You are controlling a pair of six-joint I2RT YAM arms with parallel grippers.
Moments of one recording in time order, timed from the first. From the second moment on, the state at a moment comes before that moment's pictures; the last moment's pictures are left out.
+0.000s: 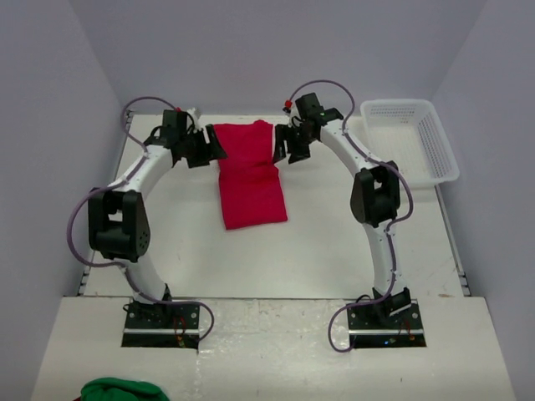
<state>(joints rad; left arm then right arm) -0.12 1.81 1.40 -0.43 0.37 -0.42 0.39 2.36 2.22 -0.90 -0.38 0.27</state>
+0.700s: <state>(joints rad) -0.28 1.94 1.44 -0.42 0.49 -0.50 0.44 2.23 1.96 -0.79 -0.39 0.31</state>
